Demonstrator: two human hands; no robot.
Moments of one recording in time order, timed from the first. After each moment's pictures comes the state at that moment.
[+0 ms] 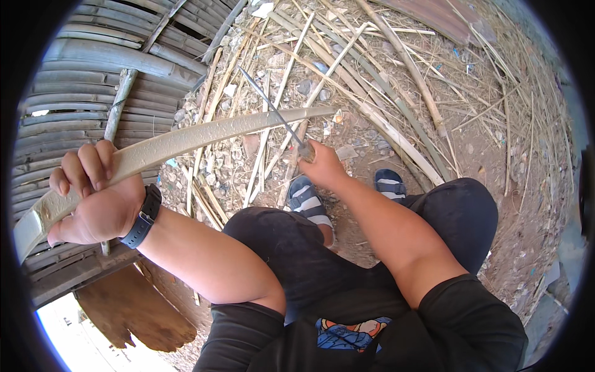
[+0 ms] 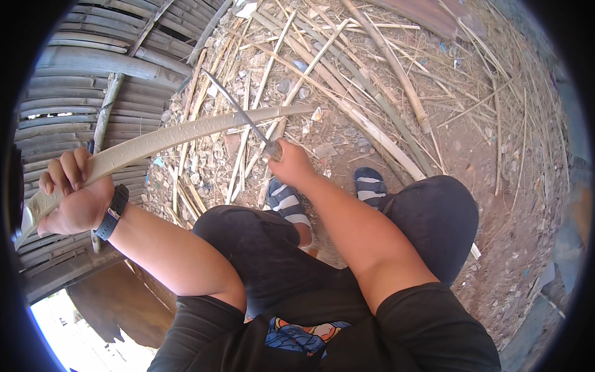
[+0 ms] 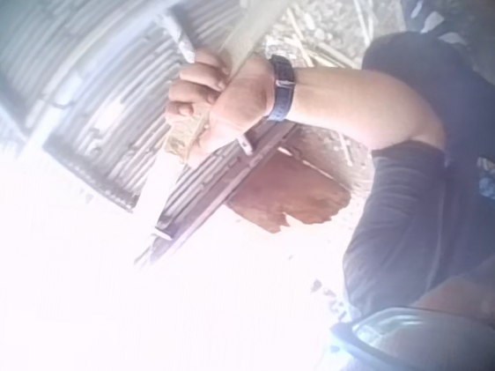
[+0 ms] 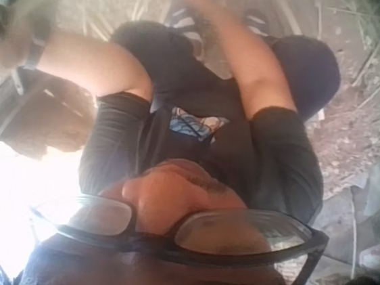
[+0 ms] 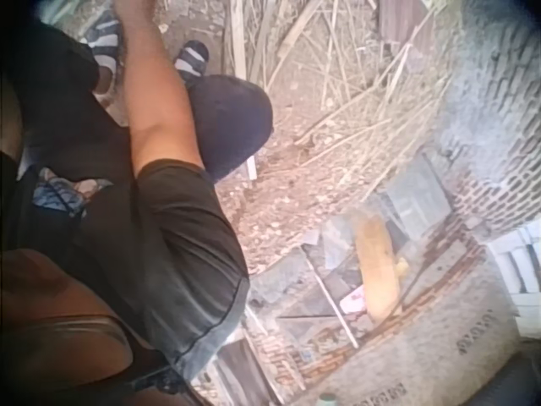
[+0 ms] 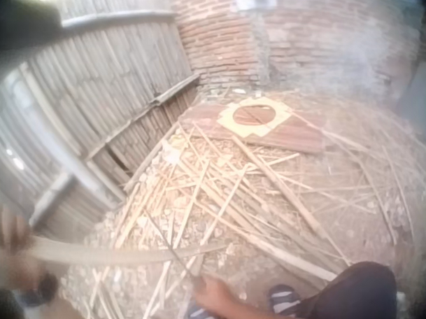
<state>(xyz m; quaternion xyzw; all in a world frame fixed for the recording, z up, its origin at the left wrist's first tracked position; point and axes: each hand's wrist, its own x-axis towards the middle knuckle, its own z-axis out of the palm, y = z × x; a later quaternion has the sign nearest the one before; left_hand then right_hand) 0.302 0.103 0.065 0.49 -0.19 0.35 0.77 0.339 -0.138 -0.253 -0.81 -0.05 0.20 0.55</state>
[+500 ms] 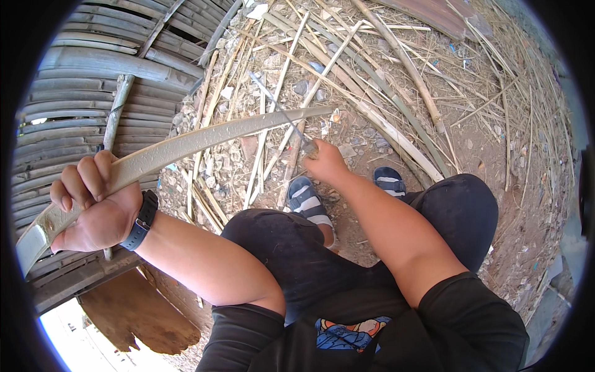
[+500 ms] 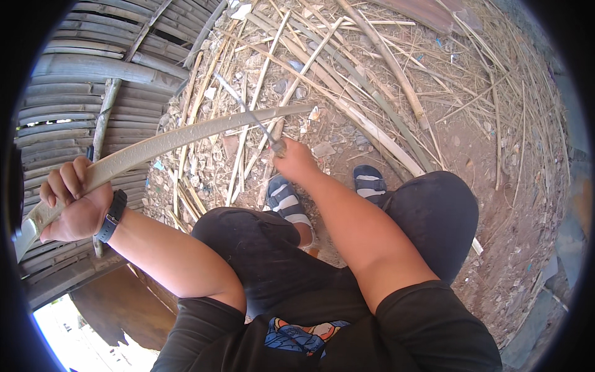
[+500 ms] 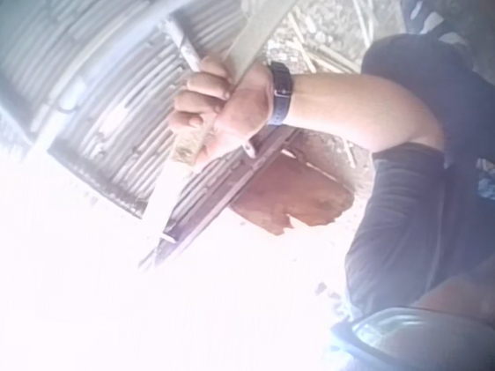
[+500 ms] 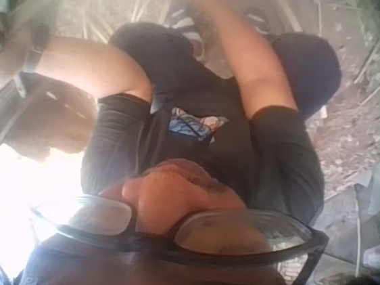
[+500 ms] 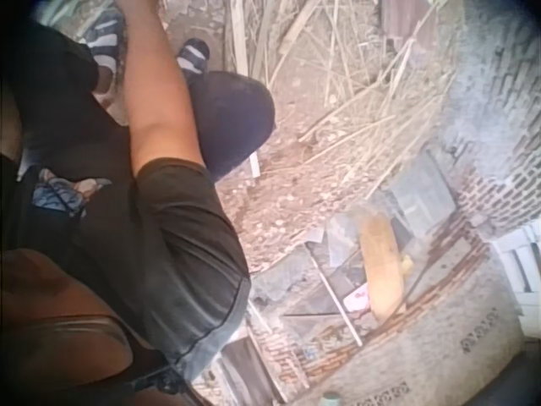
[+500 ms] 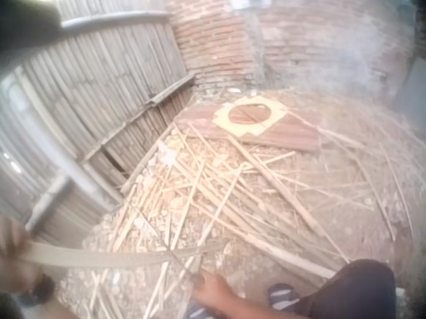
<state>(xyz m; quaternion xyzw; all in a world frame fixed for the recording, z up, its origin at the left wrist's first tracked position) 0.302 0.112 0.063 0.49 -0.26 0.28 0.79 0.349 -0.145 -0.264 -0.83 -0.04 0.21 0.52</state>
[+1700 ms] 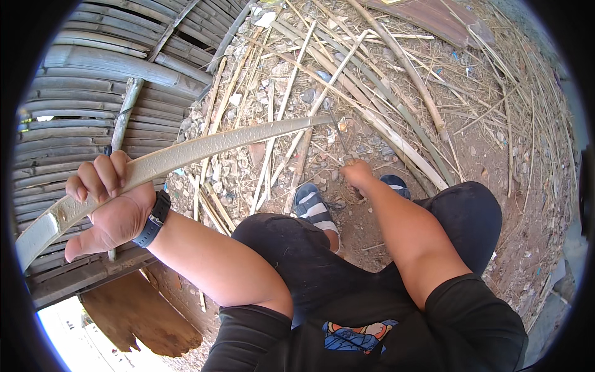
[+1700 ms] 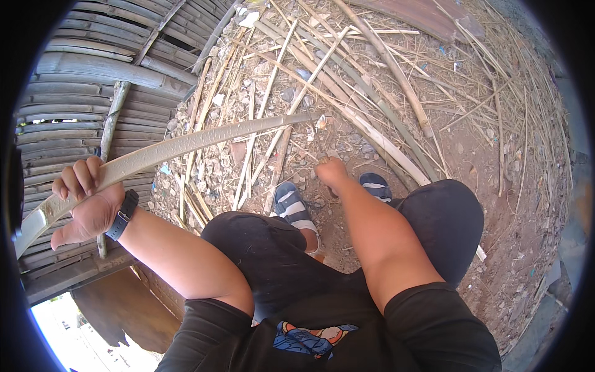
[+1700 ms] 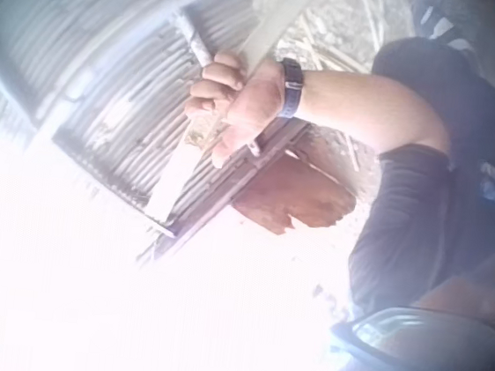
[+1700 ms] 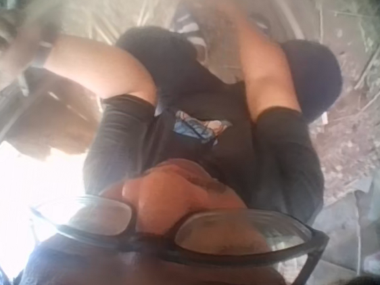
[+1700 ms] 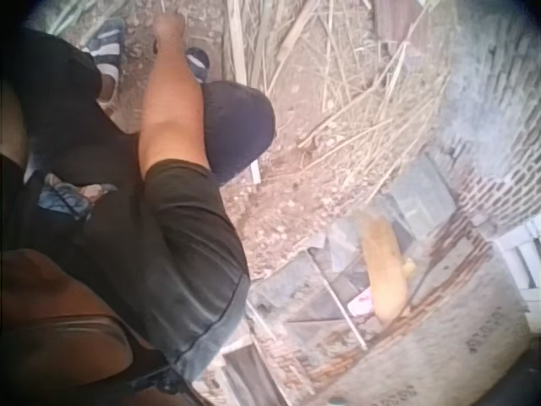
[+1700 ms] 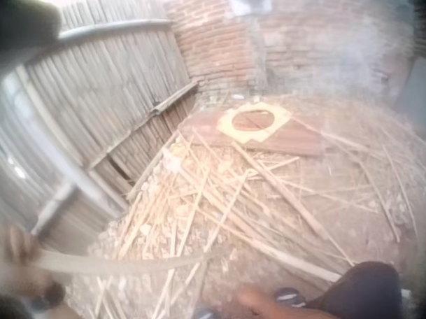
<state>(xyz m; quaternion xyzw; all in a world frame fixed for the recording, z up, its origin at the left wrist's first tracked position) 0.299 0.110 0.055 0.48 -0.24 0.34 0.77 0.349 -0.192 -0.320 -0.70 0.21 0.38 0.56</state>
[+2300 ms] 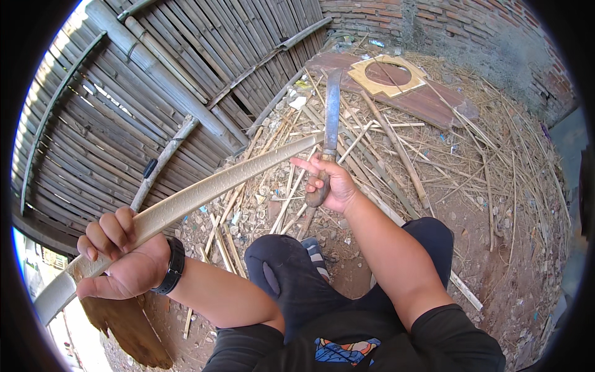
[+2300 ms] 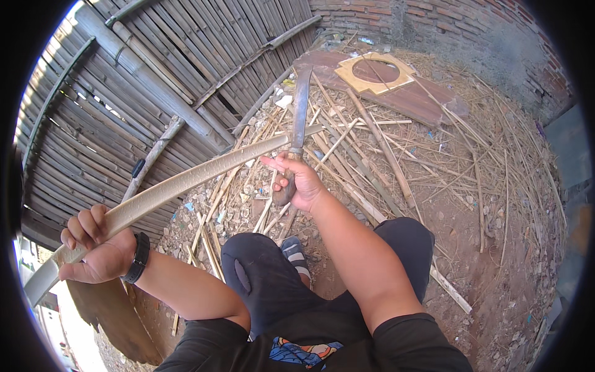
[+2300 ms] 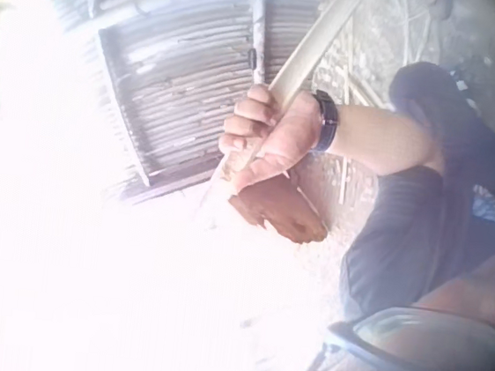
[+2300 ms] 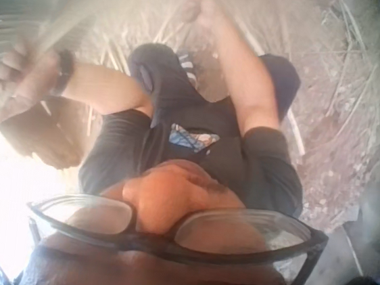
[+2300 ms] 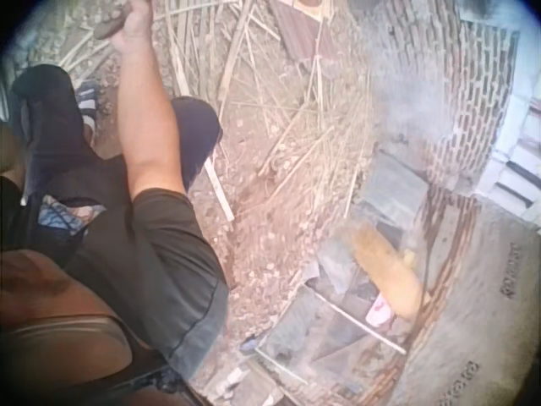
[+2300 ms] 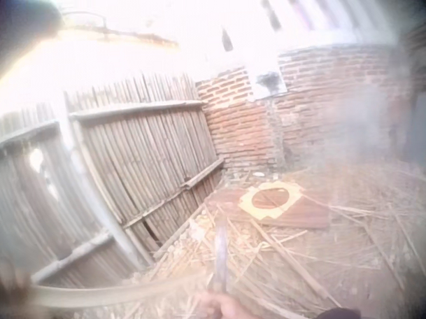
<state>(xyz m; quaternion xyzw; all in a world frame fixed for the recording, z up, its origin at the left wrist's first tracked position) 0.151 0.034 0.175 0.42 -0.28 0.56 0.66 0.364 -0.172 -0.047 -0.22 -0.09 0.38 0.90</state>
